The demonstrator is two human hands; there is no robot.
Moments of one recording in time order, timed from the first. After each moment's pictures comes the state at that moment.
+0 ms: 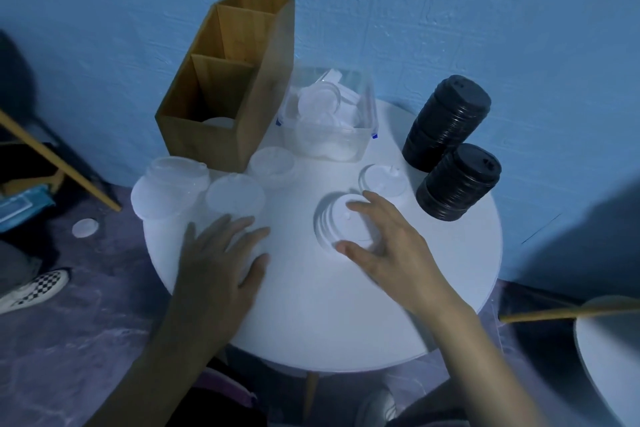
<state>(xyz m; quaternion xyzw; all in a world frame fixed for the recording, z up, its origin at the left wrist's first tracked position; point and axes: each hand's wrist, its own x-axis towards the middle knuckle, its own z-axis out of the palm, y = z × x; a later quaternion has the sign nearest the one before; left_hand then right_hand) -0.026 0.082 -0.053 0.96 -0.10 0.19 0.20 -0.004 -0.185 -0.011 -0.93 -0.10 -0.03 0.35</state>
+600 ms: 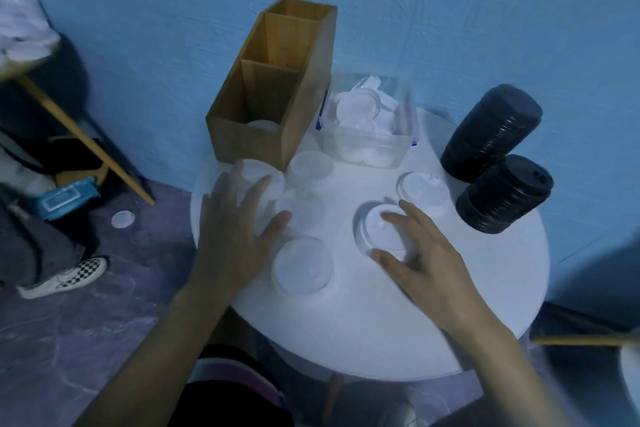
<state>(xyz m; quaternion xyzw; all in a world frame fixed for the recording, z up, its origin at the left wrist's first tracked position) 0.027 0.120 -0.047 0.96 -0.01 0.20 0.19 -0.009 -0.174 -0.018 -0.94 -0.10 -0.06 0.33</state>
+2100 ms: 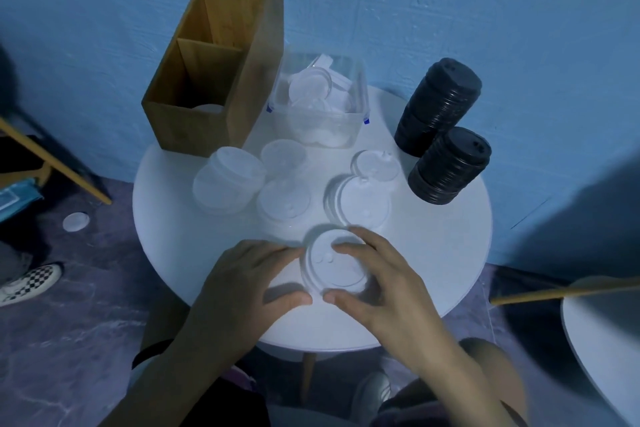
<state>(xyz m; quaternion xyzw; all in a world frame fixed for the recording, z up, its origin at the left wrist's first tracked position) -0.050 0.057 -0.060 0.92 -0.22 0.15 0.28 -0.076 -0.179 -0.028 -0.91 -0.12 -0.03 0.38</state>
